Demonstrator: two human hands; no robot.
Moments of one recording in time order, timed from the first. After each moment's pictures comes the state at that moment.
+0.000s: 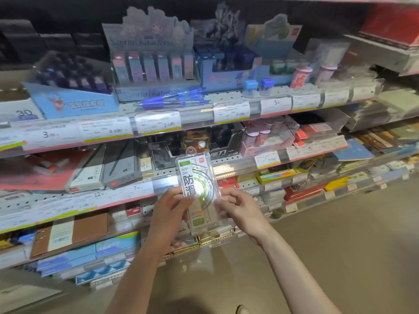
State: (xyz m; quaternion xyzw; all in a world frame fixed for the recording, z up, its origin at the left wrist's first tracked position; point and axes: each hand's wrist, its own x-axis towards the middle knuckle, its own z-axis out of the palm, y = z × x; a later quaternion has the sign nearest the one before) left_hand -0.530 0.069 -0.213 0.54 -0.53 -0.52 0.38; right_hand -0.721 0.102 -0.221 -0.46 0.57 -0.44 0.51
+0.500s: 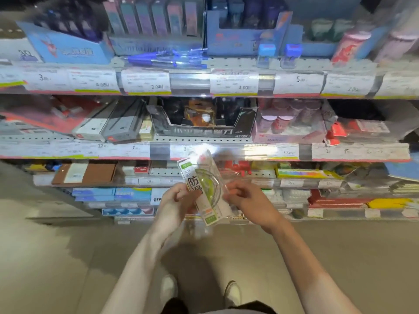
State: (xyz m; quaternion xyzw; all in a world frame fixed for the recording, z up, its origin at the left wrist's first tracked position) left_hand -0.604 0.108 -0.252 0.60 -0.40 -0.55 0.42; right_hand -0.810 0.079 -0.262 -0.55 0.53 -0.30 0.57
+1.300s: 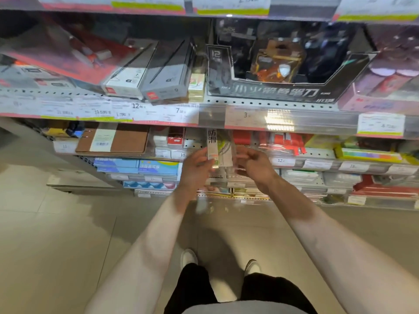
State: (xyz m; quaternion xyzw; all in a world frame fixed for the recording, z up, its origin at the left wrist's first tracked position) left_hand -0.515 0.032 -0.371 0.66 -0.36 -0.52 0.42; right_hand -0.679 0.004 -0.360 -0.37 0.61 -0.31 0.63
